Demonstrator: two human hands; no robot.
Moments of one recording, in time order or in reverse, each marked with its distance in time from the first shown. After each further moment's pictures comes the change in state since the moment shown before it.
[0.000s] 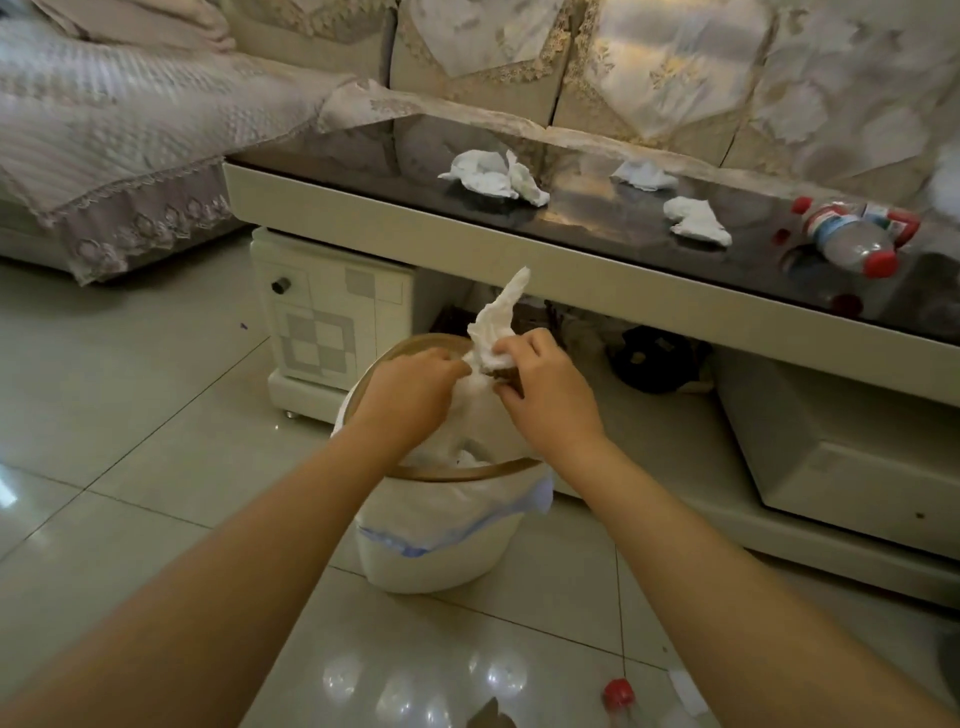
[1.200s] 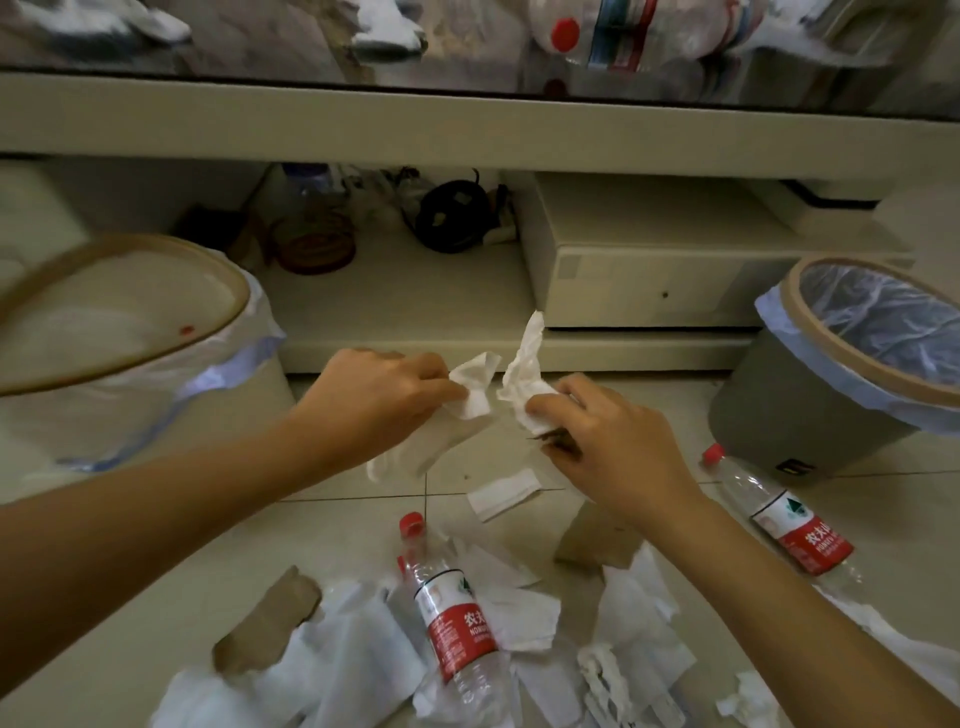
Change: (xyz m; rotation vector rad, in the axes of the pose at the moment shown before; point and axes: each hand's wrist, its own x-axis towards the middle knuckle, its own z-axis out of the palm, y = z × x) left_hand -0.032 0.284 0.032 -0.114 -0.008 0.788; right_hand -0.302 0.226 -0.134 -0.217 -0.089 0.092
